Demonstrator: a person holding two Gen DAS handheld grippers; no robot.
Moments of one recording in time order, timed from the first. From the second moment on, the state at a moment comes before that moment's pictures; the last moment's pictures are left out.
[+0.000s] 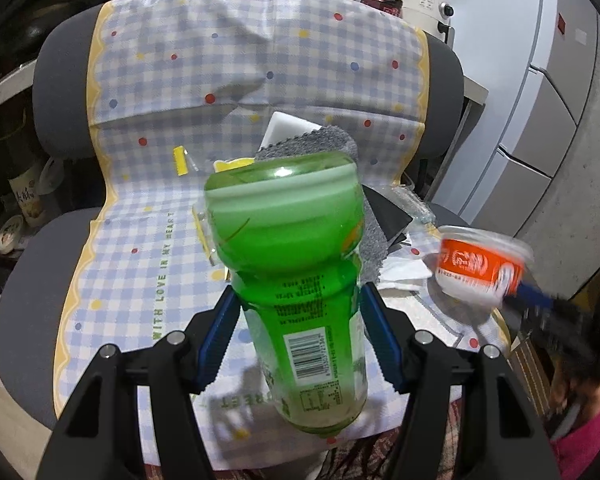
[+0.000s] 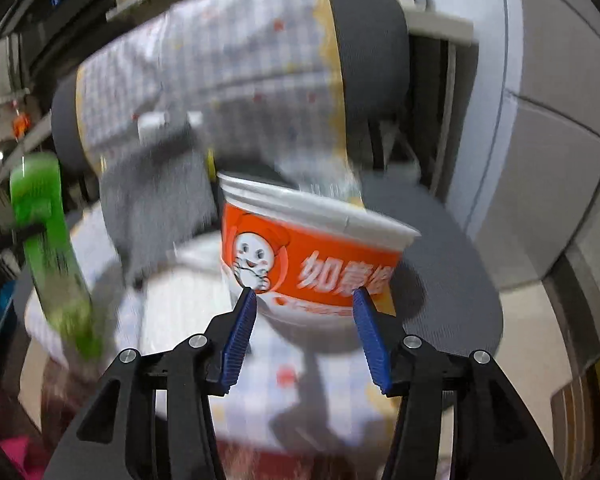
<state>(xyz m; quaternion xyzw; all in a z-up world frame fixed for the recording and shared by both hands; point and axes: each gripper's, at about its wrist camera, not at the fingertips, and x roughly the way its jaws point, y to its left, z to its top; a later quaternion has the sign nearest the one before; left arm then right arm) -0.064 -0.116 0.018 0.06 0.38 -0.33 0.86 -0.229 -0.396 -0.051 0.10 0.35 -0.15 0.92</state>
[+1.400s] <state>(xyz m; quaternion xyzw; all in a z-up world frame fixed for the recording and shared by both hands) -0.181 -0.229 0.033 0.06 0.31 -0.54 0.78 -0.392 -0.432 -0.001 0.20 0.27 -0.35 0.88</state>
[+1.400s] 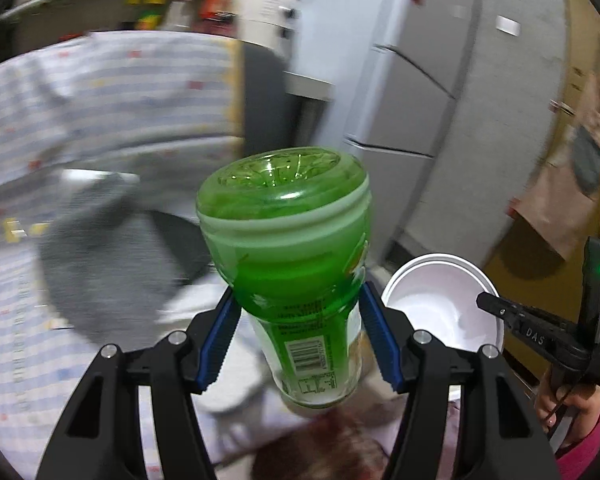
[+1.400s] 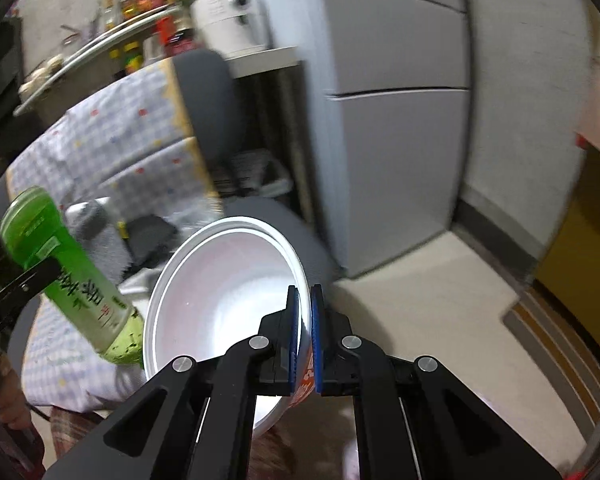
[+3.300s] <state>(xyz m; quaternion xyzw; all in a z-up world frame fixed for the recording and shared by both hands) -0.397 -0.473 -0.267 0.46 0.34 -0.63 0.52 -0.586 -0.482 -0.072 0.28 0.16 -0.56 0.76</state>
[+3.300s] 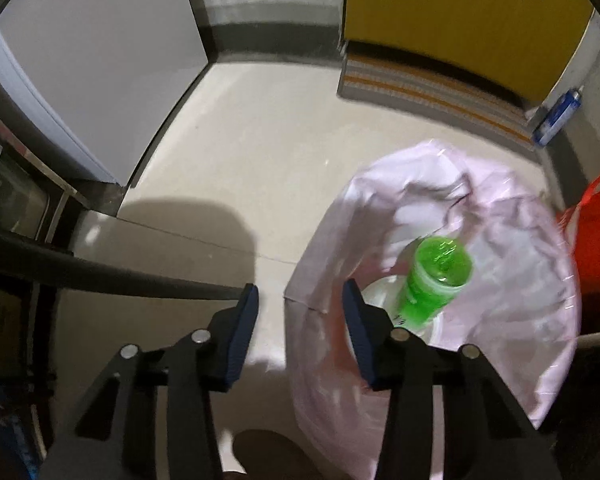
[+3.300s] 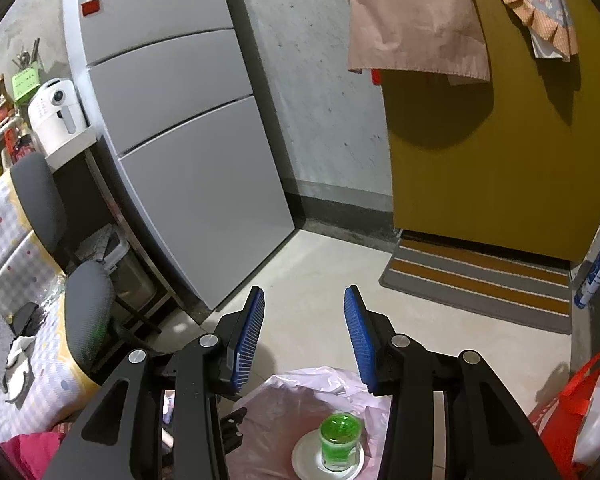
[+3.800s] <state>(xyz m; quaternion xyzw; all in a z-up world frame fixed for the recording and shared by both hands) -0.413 -0.492 -0.305 0.44 0.31 -0.66 0.52 -0.574 -0.492 -0.085 0.27 0.18 -0.57 0.75</state>
